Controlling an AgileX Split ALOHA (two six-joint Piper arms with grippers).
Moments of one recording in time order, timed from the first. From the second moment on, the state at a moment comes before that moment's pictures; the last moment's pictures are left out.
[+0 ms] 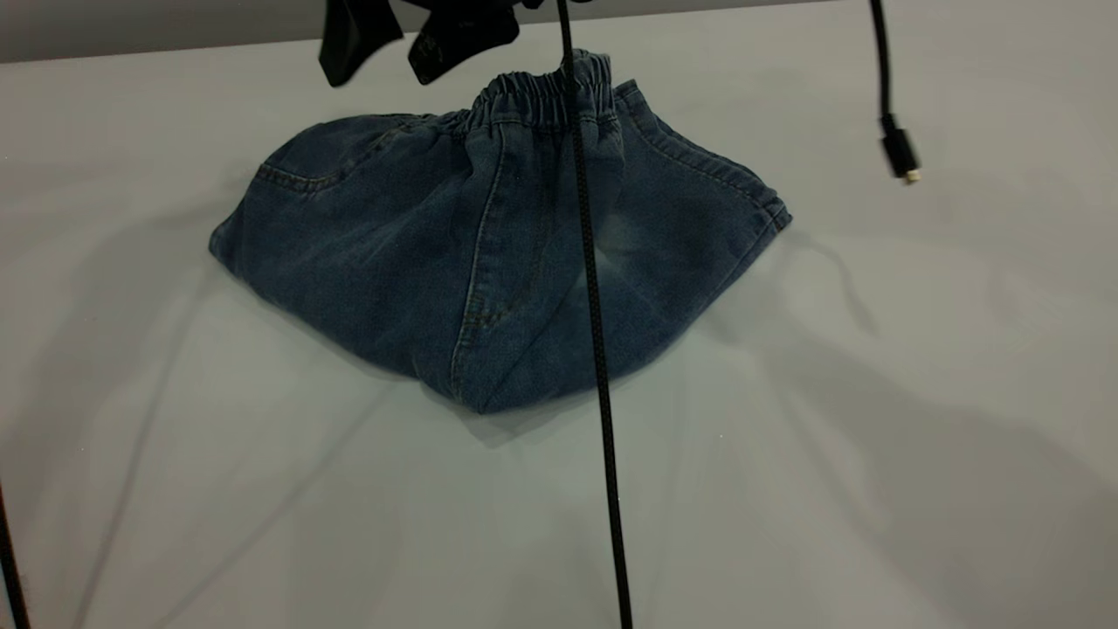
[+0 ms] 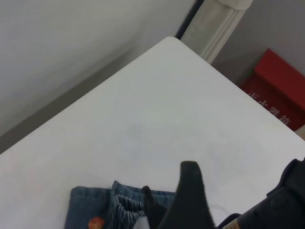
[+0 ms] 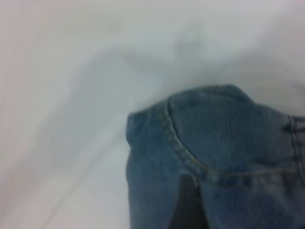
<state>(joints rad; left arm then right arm) -0.10 1.92 -1.81 -1.02 1.05 0.92 0.60 2.43 -1.98 0.68 0.67 -0.47</state>
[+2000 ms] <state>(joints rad) -0.10 1.88 -1.81 -1.08 1.10 0.93 0.73 2.55 -1.98 0.19 0.75 0.83</state>
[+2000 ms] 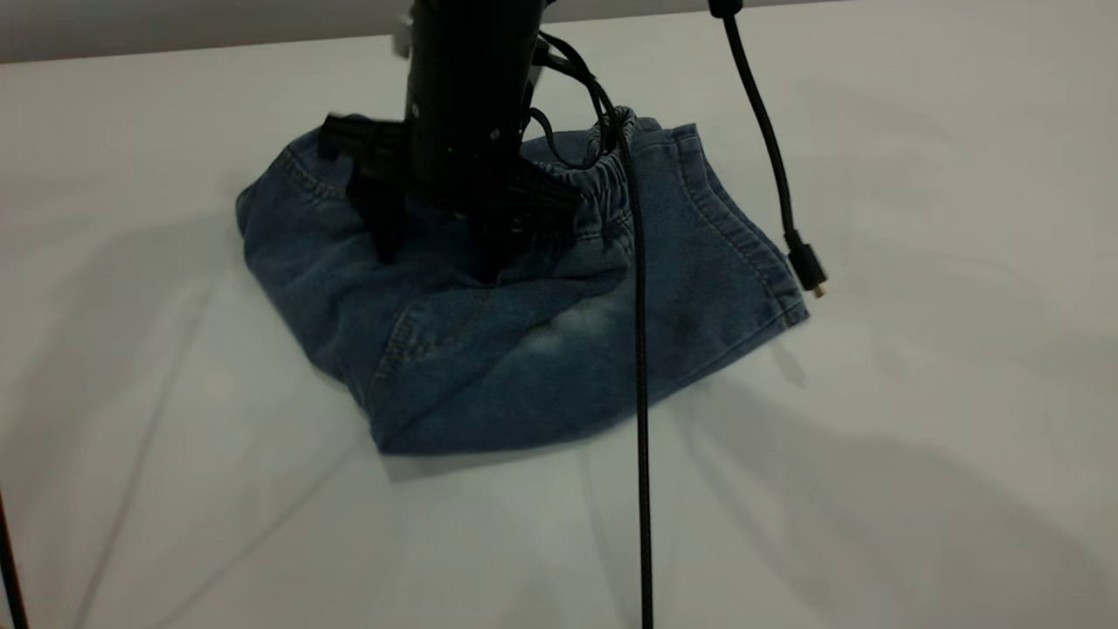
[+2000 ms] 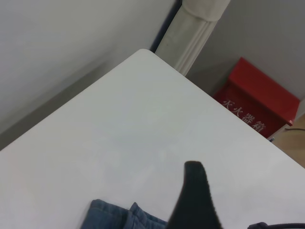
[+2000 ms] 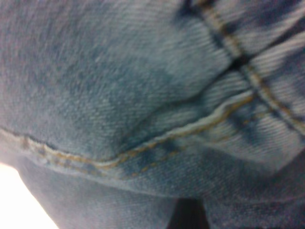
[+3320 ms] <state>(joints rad) -0.10 1.88 -1.81 -1.08 1.10 0.93 0.72 2.62 -2.26 -0.19 1.17 0.00</state>
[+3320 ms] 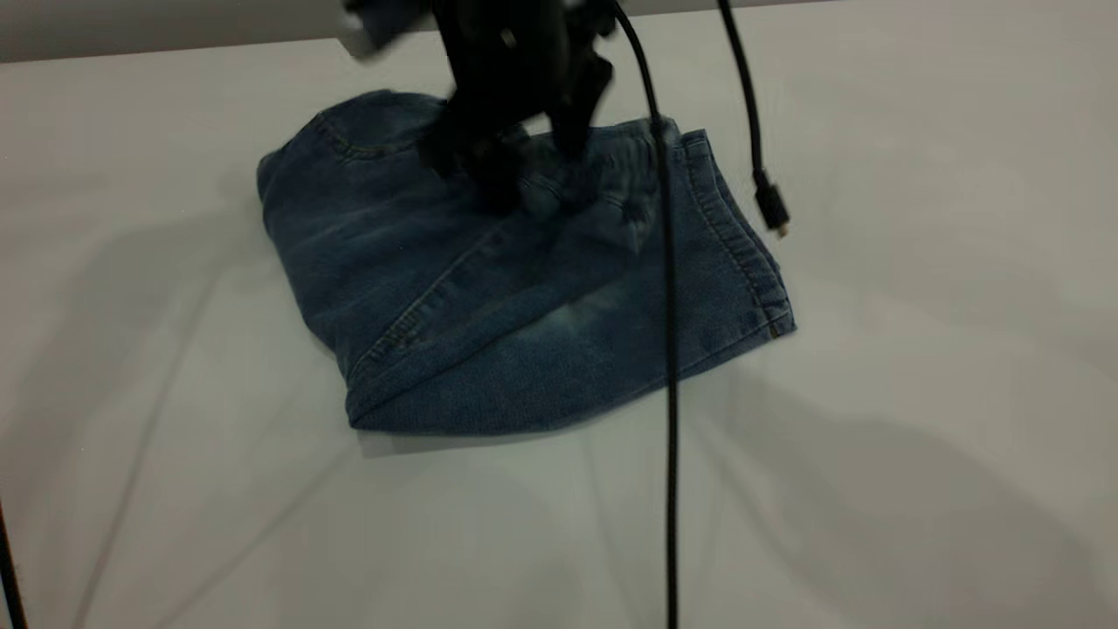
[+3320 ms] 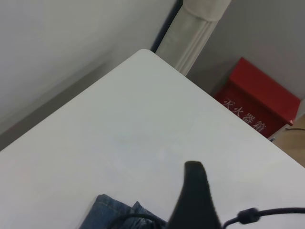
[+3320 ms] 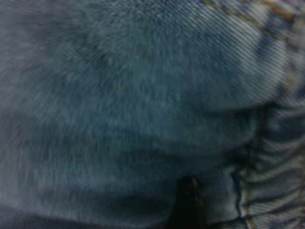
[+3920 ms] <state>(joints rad) -0.10 1.88 -1.81 -1.07 1.10 0.93 0.72 2.65 -2.26 -0.07 1.22 0.43</state>
